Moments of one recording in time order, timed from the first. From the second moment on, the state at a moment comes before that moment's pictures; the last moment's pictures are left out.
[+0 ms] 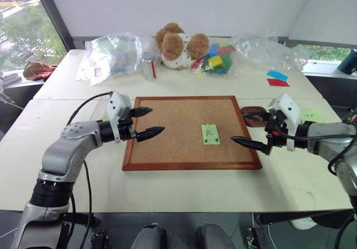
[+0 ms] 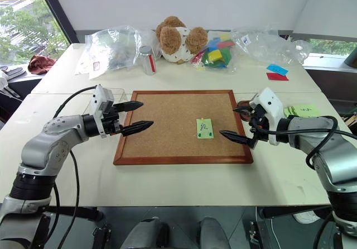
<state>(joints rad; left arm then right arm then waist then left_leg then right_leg) -0.43 0.63 0.04 -0.14 -0.54 0.54 -0.93 -0.30 -0.94 -0.12 -0.37 0.48 0.68 0.88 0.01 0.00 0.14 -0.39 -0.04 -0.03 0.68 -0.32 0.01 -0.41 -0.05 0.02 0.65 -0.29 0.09</state>
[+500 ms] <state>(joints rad) -0.43 0.63 0.06 -0.14 -0.57 0.59 -0.92 -0.28 -0.91 -0.11 -0.39 0.49 0.70 0.84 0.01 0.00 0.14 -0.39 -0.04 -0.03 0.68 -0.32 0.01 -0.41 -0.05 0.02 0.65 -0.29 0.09</state>
